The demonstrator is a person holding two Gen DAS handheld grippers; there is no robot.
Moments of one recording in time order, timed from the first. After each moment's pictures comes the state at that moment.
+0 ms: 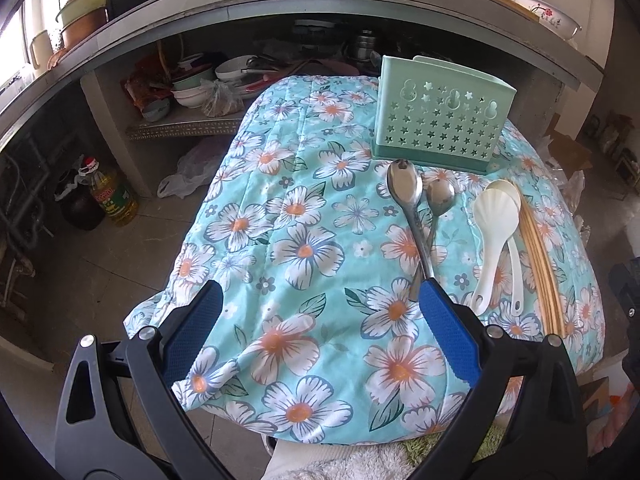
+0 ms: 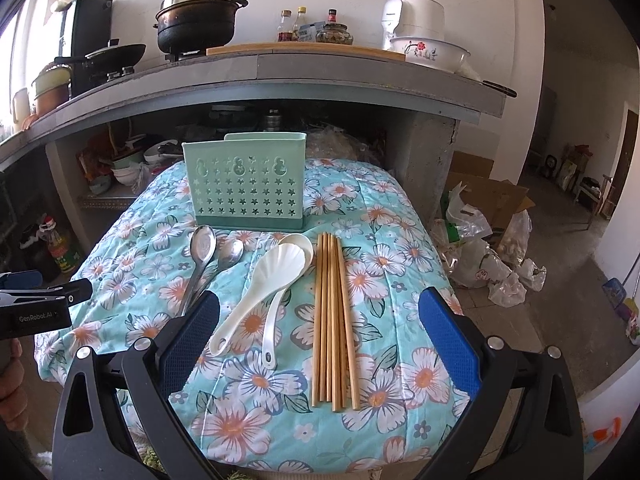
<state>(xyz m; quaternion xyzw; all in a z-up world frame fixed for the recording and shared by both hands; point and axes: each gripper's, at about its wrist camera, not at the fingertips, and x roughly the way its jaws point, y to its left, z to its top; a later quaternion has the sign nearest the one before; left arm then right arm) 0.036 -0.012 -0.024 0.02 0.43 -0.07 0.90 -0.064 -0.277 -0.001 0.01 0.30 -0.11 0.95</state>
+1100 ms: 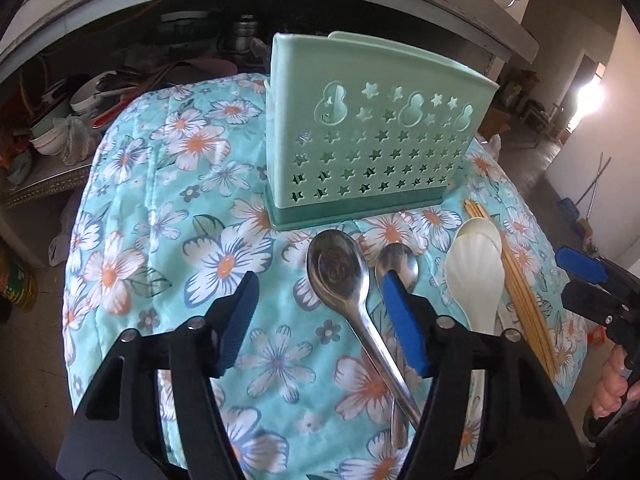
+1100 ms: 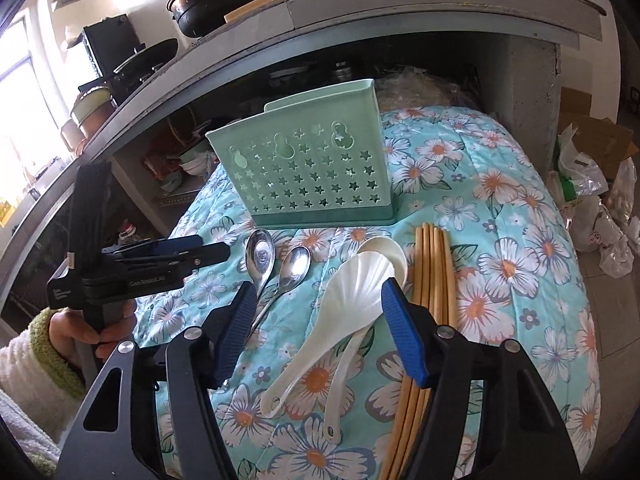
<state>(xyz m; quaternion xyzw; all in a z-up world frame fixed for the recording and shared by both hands) 0.199 -0.074 -0.072 0.05 0.45 -0.29 0.85 0.051 -0.310 -0.038 0.14 0.37 0.07 0.92</state>
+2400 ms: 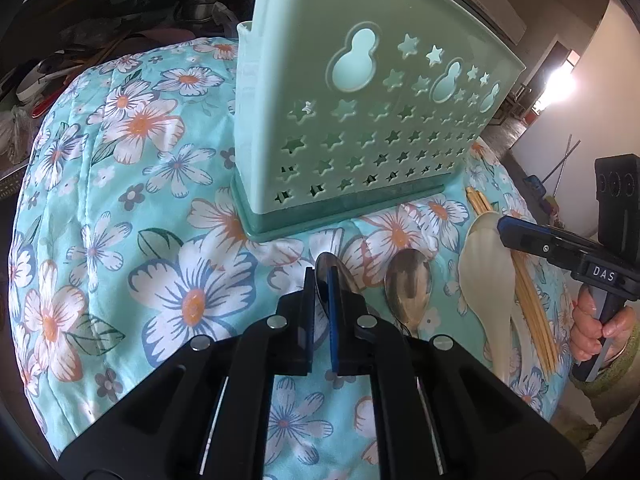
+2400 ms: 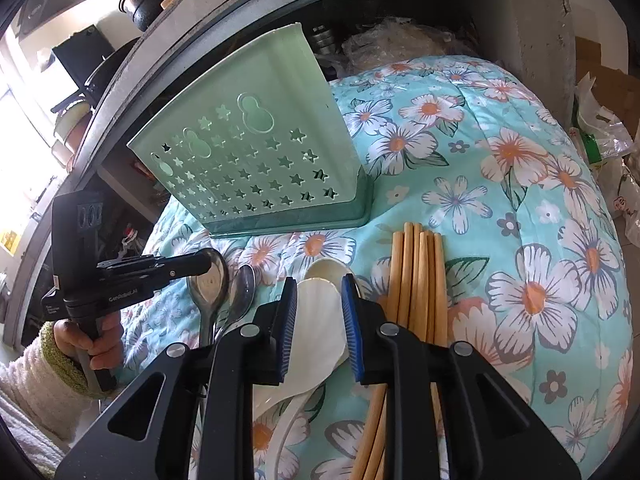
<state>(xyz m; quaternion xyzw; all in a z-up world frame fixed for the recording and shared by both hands) 0.239 -0.071 -0.096 0.04 0.48 -0.36 0.80 0.123 -0.352 -0.085 0.19 0.42 0.09 0.88</state>
